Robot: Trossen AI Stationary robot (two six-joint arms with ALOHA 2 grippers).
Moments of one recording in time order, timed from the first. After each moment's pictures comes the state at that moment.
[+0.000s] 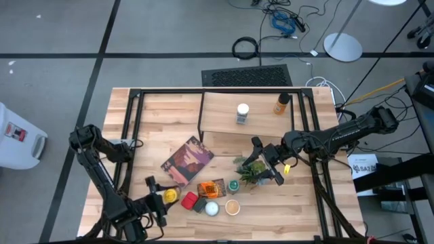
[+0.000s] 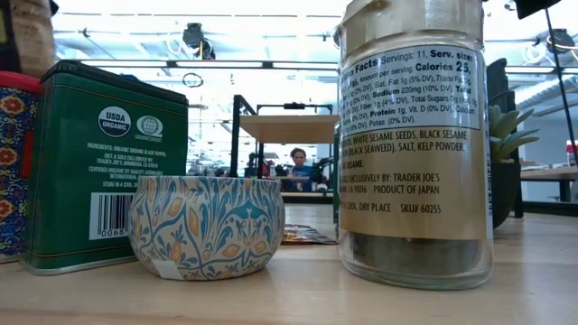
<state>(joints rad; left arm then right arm) -1.05 1.65 1.14 -0.93 -1.05 -1.14 0.23 1.10 0.63 0.36 -0.23 0.14</state>
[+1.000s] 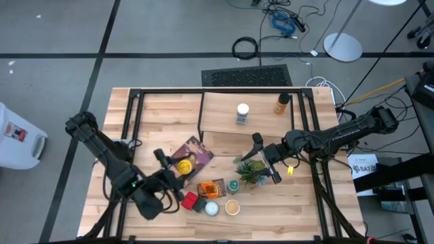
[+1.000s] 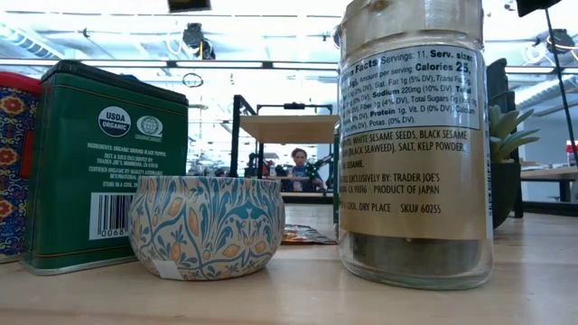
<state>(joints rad) -0.75 1.45 1.27 -0.63 -1.21 -0.30 0.23 1.10 0.63 0.42 -0.15 -0.01</state>
